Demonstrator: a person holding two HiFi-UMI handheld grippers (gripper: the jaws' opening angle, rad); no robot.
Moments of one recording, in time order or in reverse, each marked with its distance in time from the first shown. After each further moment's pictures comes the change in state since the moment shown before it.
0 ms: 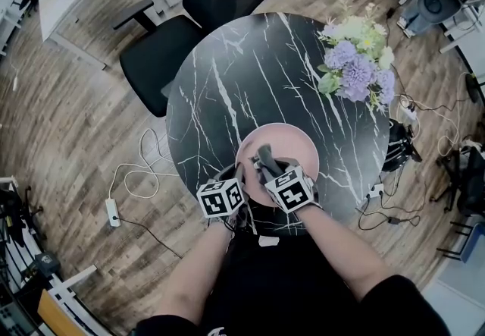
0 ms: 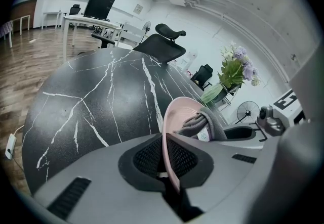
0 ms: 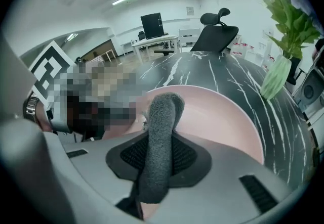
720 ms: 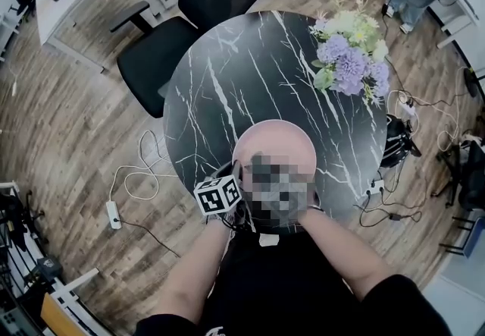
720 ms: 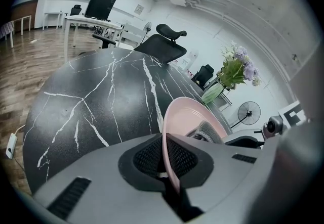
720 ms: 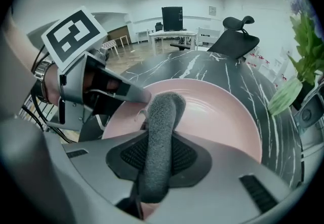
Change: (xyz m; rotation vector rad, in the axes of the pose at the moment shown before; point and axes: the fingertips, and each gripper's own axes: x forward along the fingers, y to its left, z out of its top) left arm 0.000 0.000 0.000 -0.002 -0.005 0.012; right arm -0.004 0.022 -0.024 -0.210 0.083 0.017
